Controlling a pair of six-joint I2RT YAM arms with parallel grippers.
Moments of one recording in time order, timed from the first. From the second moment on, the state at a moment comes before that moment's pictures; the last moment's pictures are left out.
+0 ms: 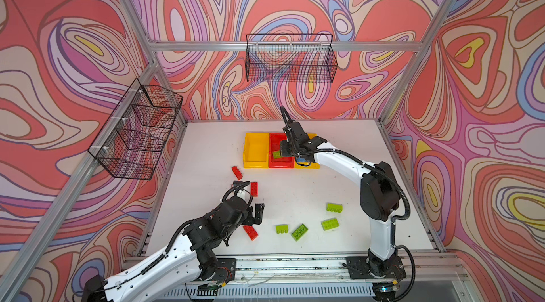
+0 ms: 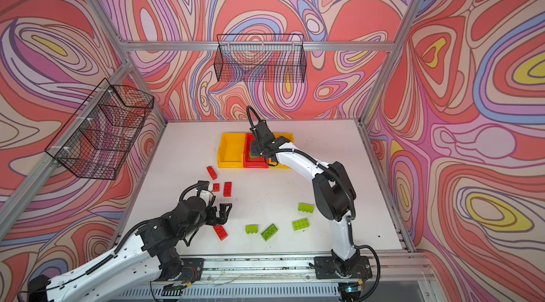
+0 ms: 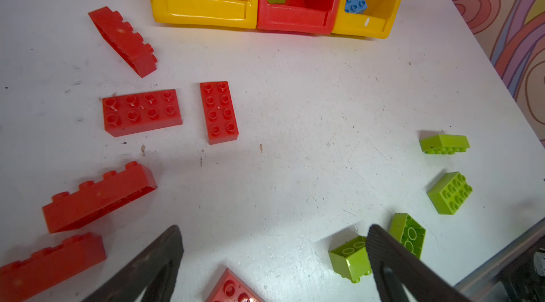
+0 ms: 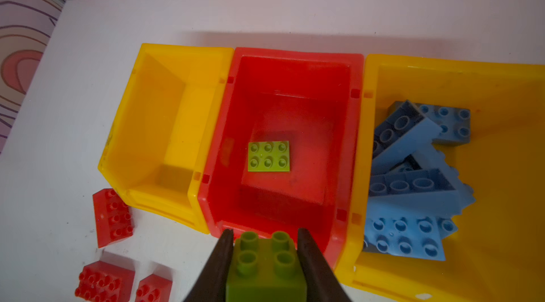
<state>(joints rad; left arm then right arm) -0.85 0.64 0.45 -0.51 -0.28 -0.65 0.64 2.05 1.74 -0.50 0.13 0.48</state>
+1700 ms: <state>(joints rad) -0.85 1.02 0.52 -0.19 -0.09 -0.67 0.63 1.13 0.64 -0.67 0.25 0.71</state>
